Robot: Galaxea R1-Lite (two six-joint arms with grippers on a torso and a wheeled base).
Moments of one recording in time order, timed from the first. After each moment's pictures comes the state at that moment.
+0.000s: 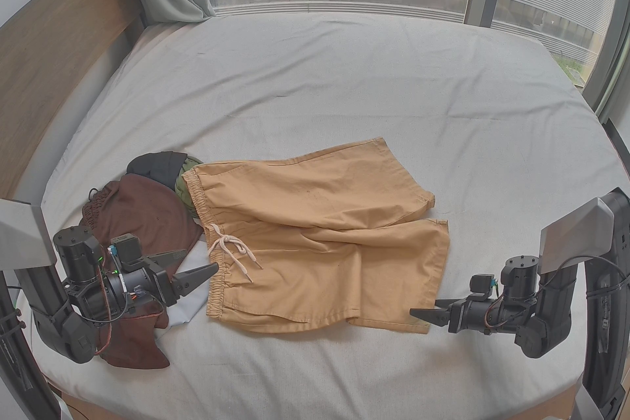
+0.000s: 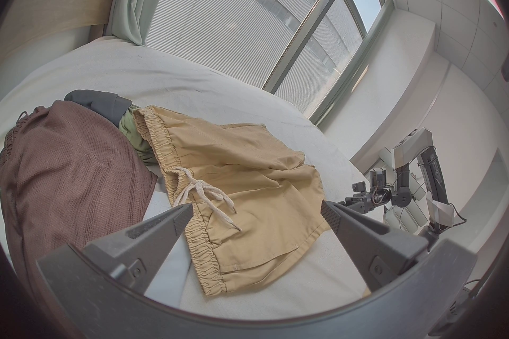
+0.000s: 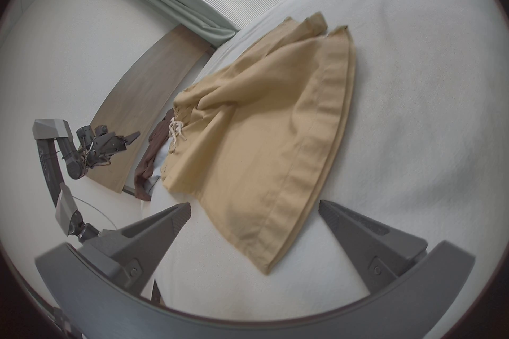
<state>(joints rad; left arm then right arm) -0.06 2.05 -0.23 -1.55 -0.64 -0.18 0.19 2.45 -0.34 -1.54 0.61 0.27</state>
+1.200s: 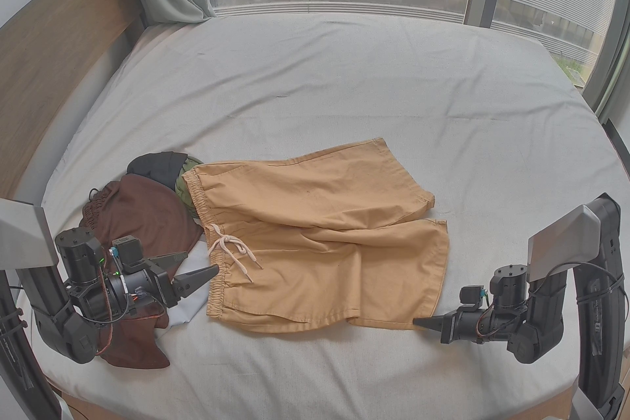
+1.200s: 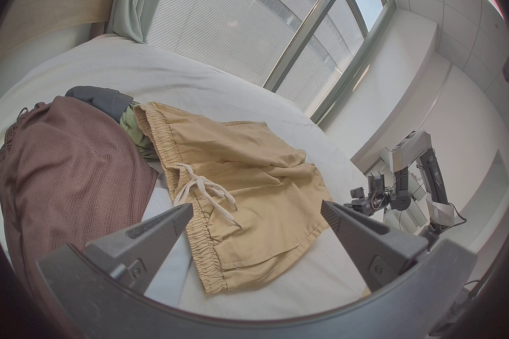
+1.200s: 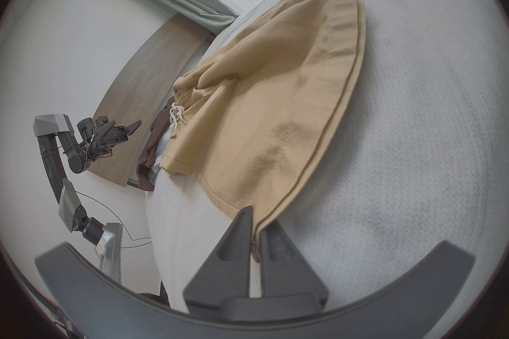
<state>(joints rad) -0.06 2.07 -0.23 -1.55 -0.64 -0.18 0.23 2.51 -0.35 -1.54 0.62 0.29</state>
